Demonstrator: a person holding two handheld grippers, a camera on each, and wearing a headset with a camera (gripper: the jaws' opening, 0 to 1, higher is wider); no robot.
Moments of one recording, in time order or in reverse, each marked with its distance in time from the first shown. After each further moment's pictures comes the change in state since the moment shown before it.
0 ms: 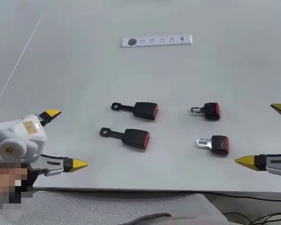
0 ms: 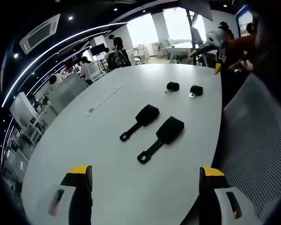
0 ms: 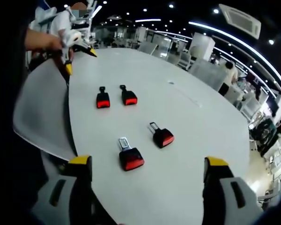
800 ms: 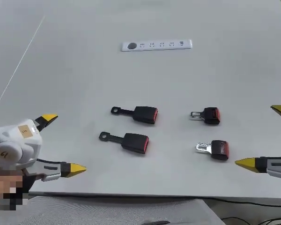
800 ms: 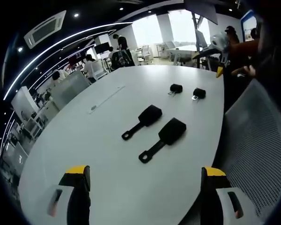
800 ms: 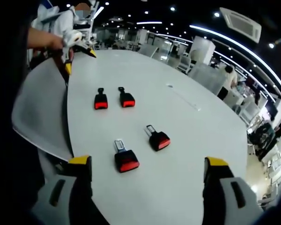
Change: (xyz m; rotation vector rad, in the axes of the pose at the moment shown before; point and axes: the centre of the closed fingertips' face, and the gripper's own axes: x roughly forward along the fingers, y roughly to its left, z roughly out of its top) left arm -0.004 0.007 -0.002 -0.057 -0.009 0.016; right arm 0.002 -0.009 0.002 -0.041 -0.021 -0.016
